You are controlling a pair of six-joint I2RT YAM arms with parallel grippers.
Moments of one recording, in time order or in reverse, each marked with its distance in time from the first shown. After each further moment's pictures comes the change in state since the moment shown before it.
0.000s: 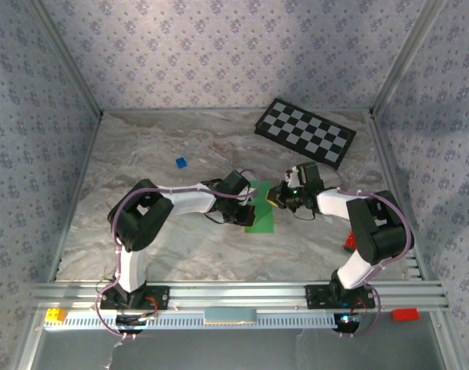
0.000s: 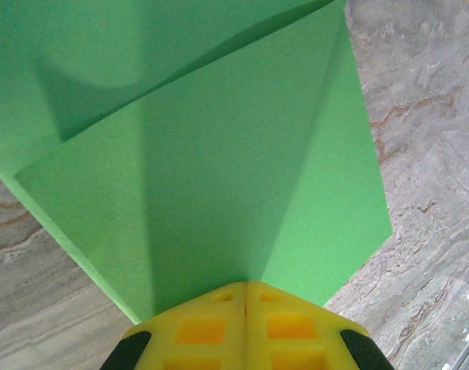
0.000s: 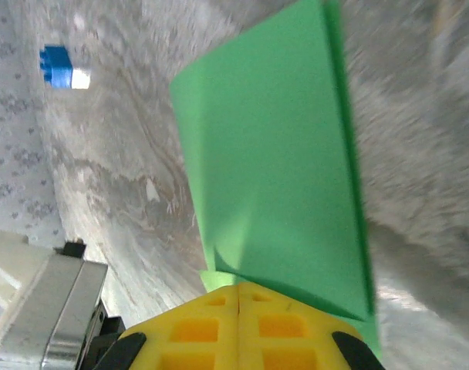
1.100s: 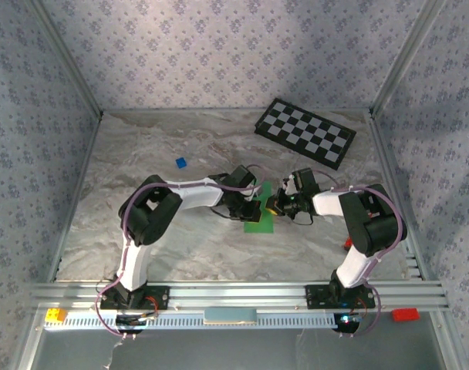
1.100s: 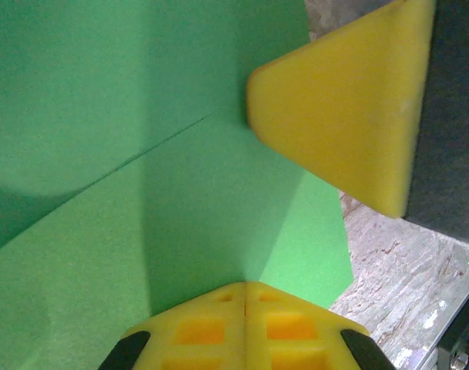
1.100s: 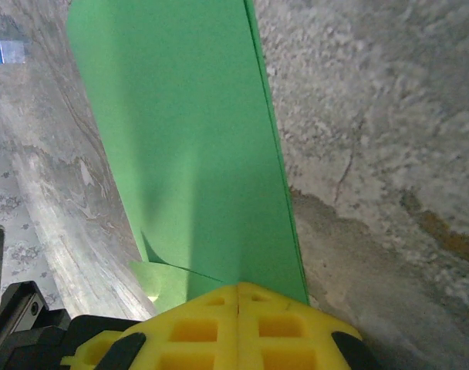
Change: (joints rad) left arm 0.005 0.092 0.124 -0.046 0.073 -0.056; right arm 0.006 0.076 -0.022 -0.006 0.008 -0.006
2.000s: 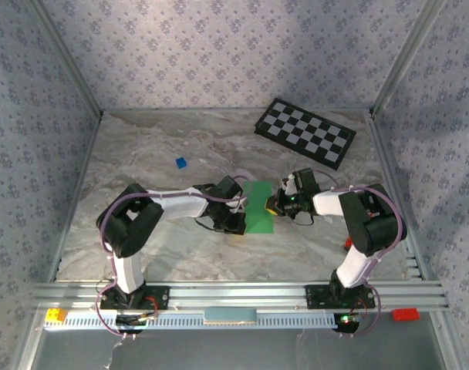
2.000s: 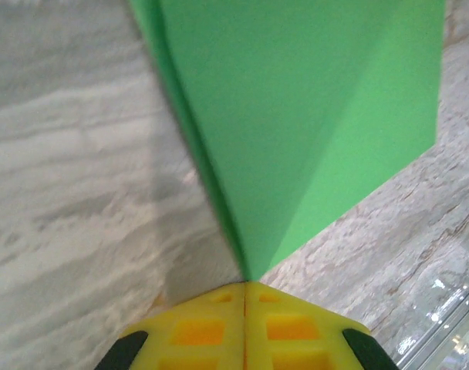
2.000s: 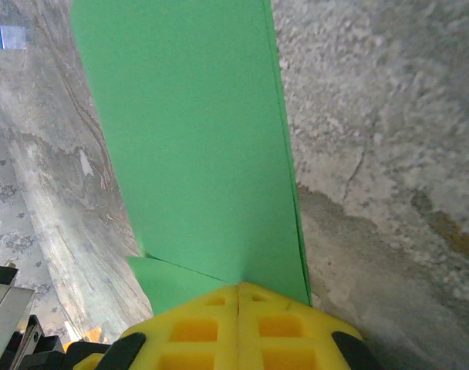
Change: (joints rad) left arm 0.002 -0.192 -0.223 -0.069 -0.043 0.010; right arm -0.007 0.004 0.000 -0.003 -0.024 -0.048
